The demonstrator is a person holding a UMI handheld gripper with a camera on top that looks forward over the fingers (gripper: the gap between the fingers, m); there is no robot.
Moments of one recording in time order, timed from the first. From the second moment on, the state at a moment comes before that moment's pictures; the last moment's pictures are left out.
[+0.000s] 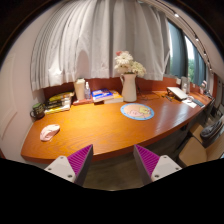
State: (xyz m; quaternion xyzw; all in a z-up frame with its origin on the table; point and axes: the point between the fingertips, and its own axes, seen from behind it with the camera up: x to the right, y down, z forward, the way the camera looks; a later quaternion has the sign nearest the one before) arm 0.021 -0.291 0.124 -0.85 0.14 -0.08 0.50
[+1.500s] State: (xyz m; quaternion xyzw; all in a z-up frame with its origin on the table) arm -0.303 0.018 -0.017 -0.94 -0.04 0.02 0.35
